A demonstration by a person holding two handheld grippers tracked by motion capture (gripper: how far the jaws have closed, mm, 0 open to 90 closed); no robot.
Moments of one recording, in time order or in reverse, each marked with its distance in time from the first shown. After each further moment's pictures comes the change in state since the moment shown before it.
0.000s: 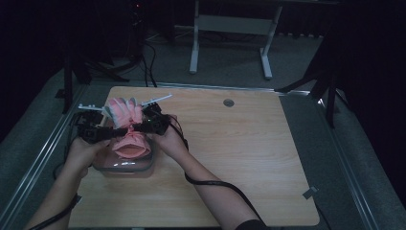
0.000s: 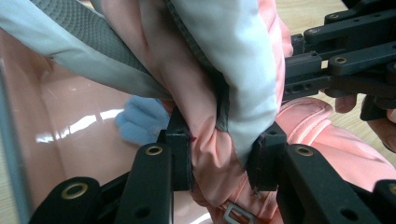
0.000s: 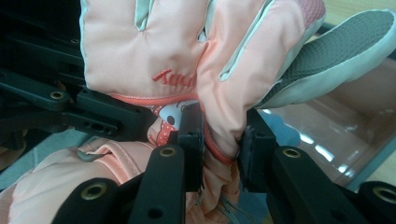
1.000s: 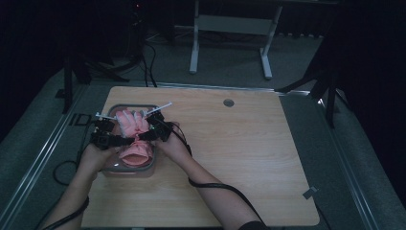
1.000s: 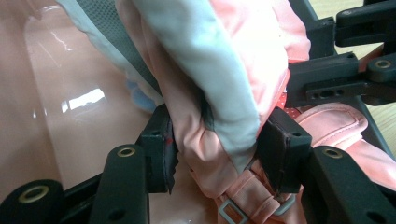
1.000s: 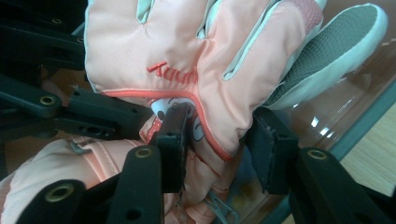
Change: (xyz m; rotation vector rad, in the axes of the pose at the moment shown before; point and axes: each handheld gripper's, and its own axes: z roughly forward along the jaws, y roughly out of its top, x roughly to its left) left arm 0.010 -0.017 0.043 0.092 0.067 -0.039; right arm -0.023 -0.027 0.027 0.106 -0.068 0.025
